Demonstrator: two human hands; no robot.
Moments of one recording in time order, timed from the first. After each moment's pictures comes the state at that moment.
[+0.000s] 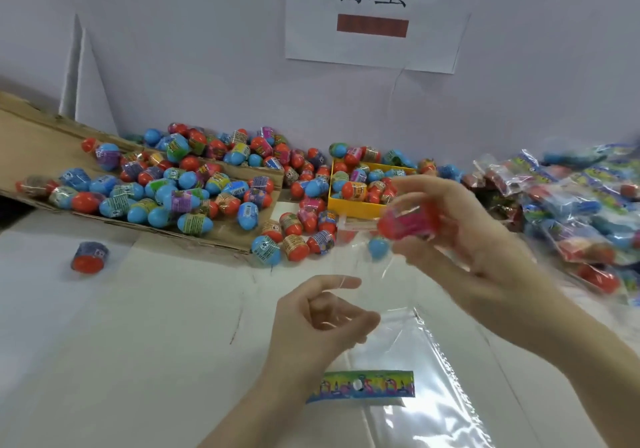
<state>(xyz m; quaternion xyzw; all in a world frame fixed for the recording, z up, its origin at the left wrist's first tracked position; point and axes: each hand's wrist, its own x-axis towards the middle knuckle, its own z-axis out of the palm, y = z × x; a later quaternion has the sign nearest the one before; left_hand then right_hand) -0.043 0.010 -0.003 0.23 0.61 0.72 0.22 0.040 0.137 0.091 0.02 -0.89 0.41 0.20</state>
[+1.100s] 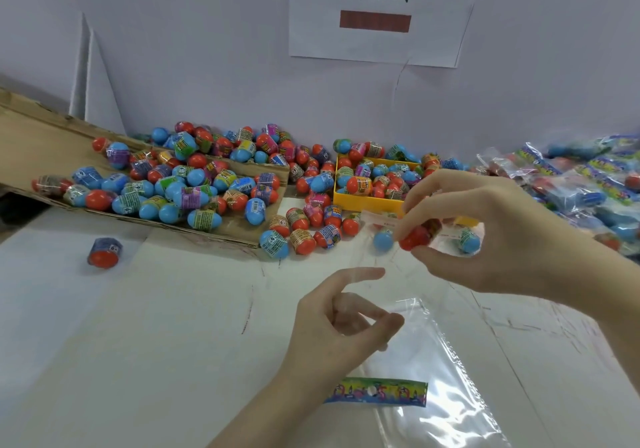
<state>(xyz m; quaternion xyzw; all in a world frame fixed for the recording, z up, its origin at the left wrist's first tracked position) -0.032 0.007 -0.002 0.31 0.61 0.69 0.22 0.033 0.155 0.115 0.06 -0.98 0.14 0.12</state>
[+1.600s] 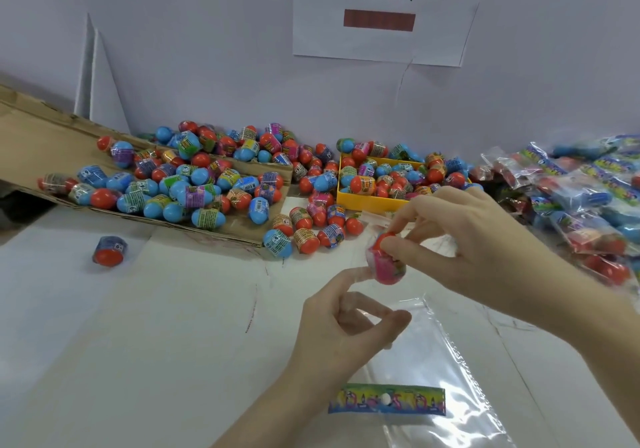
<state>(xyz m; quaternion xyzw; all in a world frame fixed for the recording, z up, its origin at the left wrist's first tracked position) -0.032 0.008 -0.004 0.31 0.60 0.71 0.23 0.028 0.134 0.104 -0.03 -0.99 0.06 0.12</state>
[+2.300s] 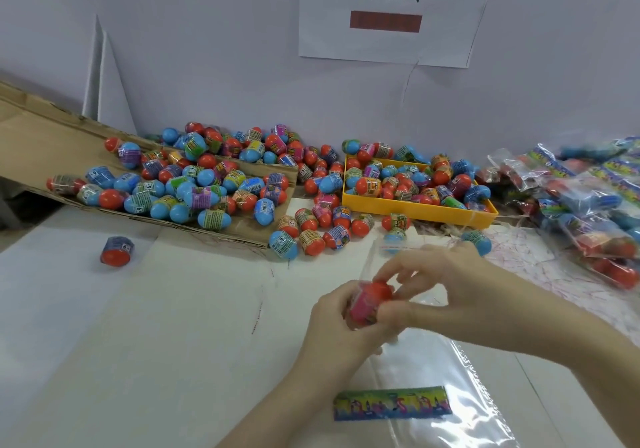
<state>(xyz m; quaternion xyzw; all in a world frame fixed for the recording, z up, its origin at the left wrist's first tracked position) -0.041 0.014 -0.012 0.29 0.62 0.68 0.27 0.031 0.131 0.083 -0.05 -0.98 0.20 -0.06</state>
